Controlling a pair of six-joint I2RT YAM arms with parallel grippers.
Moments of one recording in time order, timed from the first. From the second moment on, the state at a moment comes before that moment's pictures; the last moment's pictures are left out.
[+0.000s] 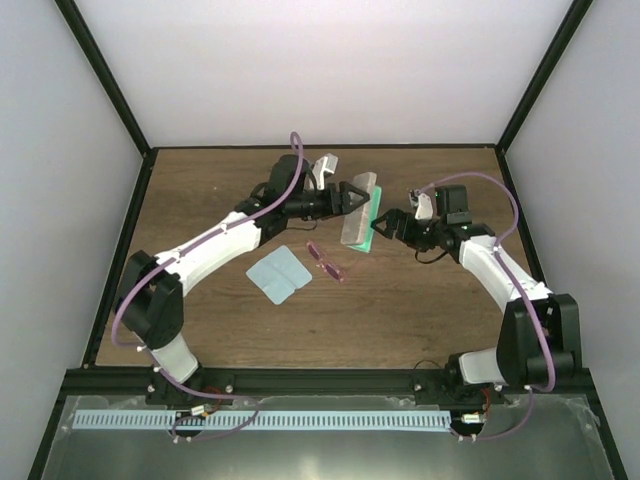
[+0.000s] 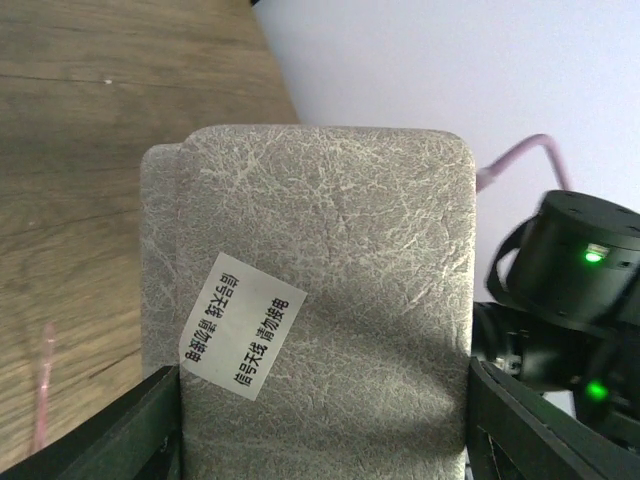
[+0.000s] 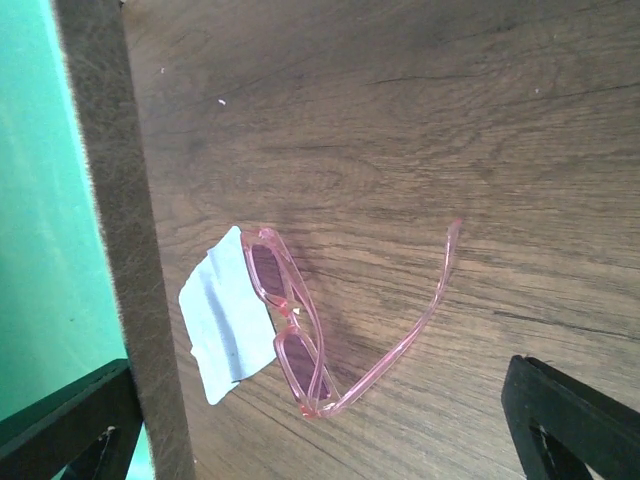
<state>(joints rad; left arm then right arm) -0.66 1.70 1.35 -0.05 0.50 -0.81 0.15 1.36 0.90 -0.36 -0.63 0.44</state>
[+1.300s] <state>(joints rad) -0.81 2.45 1.98 -0.83 1.09 0.00 -0.03 1.18 0.88 -0.52 -0.41 0.50</state>
